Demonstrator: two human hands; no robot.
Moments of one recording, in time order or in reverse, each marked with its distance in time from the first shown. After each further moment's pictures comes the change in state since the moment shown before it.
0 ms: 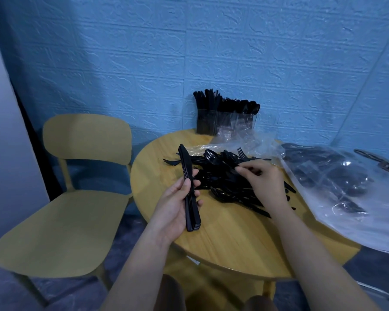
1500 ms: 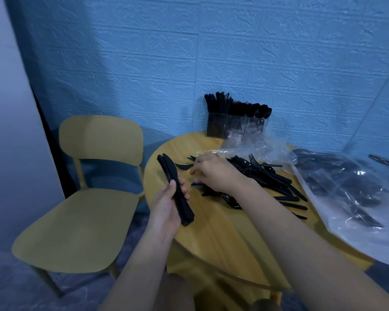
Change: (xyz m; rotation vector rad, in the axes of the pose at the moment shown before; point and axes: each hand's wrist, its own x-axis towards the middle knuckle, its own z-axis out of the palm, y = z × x) left_hand 0.010 0.019 -0.017 -0.186 0.304 0.088; right_hand 0.042 -0.071 0.079 -0.702 -0.673 -0.572
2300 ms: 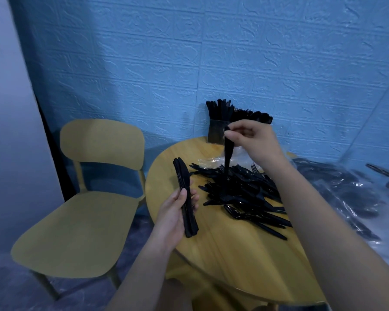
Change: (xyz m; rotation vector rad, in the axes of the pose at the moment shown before) left_hand 0.001 0.003 0.000 0.126 -0.153 -0.055; right_hand -0.020 0.028 -0.084 1.041 0.553 0.288
